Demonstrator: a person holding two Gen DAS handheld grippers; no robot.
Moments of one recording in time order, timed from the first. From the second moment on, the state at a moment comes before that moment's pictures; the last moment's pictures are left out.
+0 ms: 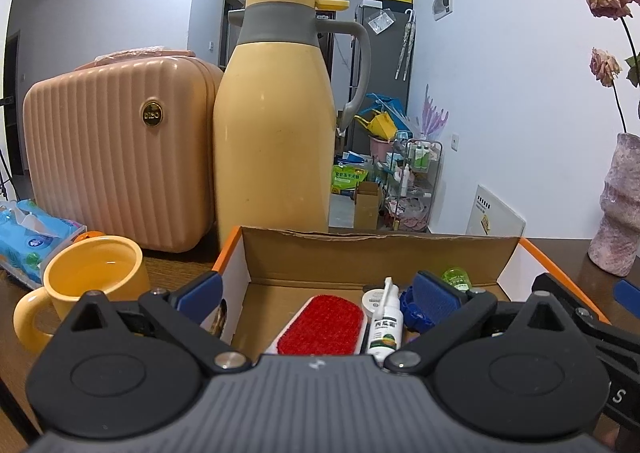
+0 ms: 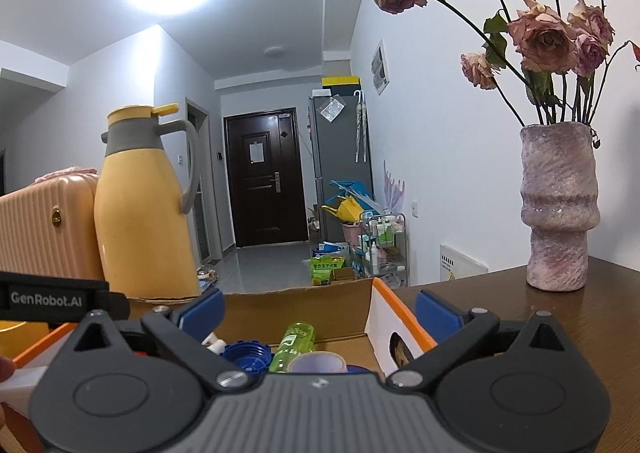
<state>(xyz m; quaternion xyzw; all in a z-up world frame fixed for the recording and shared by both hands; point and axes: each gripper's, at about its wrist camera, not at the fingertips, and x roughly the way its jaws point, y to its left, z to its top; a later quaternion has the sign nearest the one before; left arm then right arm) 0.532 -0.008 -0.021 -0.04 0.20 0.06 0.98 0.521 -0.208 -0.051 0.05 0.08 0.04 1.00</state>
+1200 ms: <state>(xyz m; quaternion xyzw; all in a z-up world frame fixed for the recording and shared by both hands) 0.454 0.007 -0.020 -0.03 0.19 0.08 0.98 0.444 -0.232 -0.049 0.05 0.07 0.01 1.00</state>
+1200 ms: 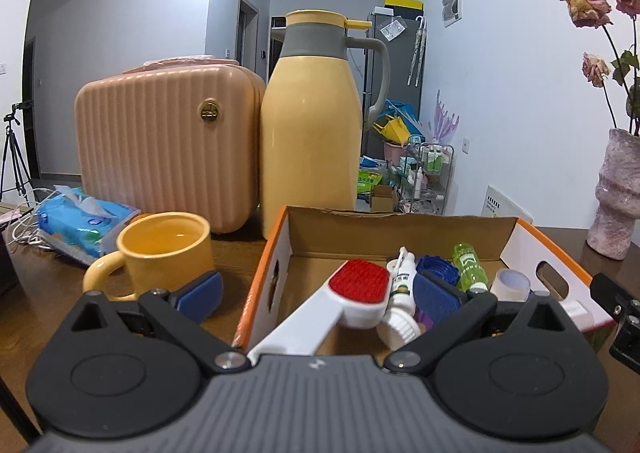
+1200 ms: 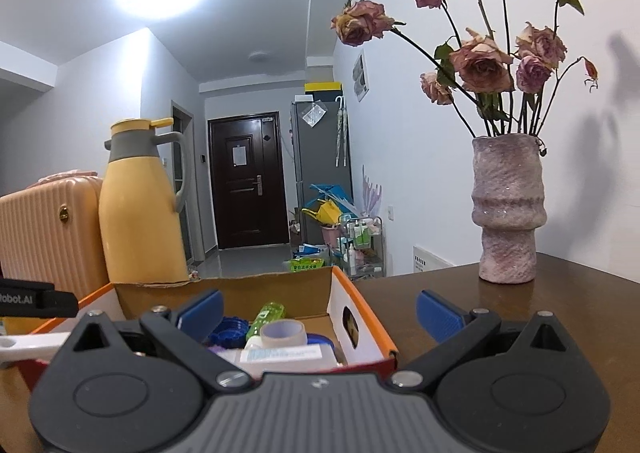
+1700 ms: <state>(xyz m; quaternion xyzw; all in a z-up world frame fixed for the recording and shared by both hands) 0.371 0.004 -0.019 -0.01 0.19 0.07 0.98 0.368 -0.235 -0.049 0.03 0.09 0.04 1.00</state>
